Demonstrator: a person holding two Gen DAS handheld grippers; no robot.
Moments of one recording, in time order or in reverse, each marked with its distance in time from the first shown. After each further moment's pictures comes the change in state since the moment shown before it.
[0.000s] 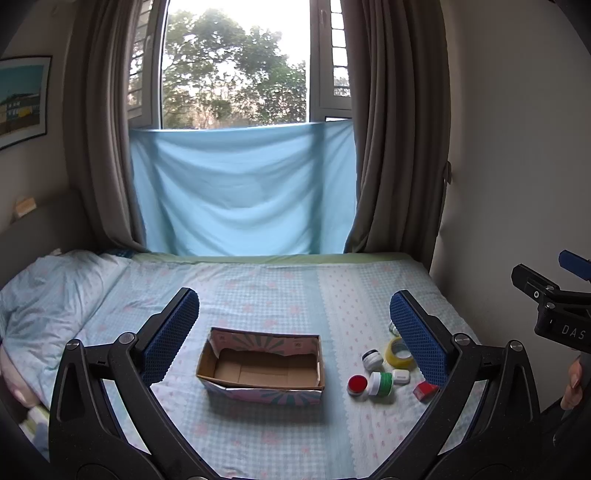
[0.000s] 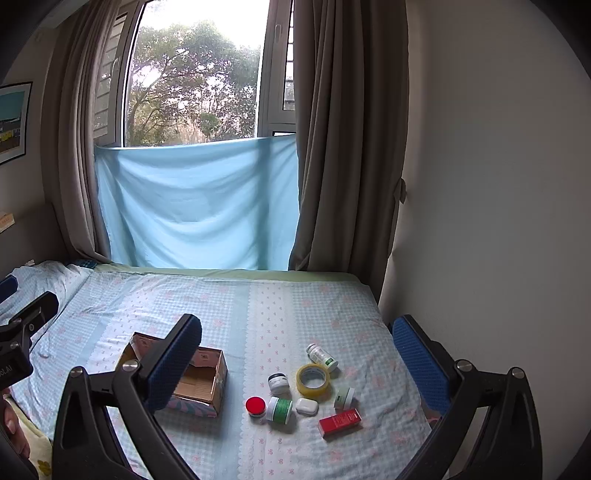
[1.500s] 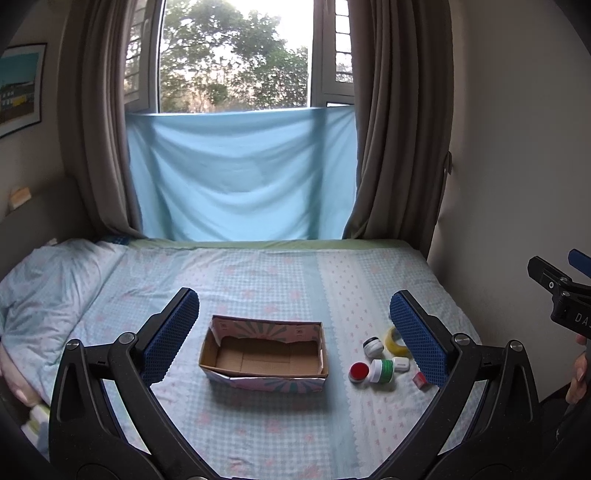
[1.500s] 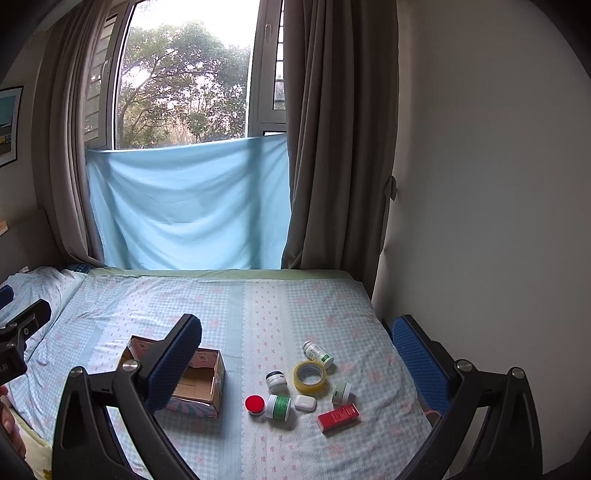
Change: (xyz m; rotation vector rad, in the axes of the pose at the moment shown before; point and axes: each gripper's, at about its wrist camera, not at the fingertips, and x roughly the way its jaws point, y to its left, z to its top) left arm 0.010 0.028 0.002 -0.016 0.078 -0.033; right arm -0.008 -0.003 0.010 0.028 0.021 -0.040
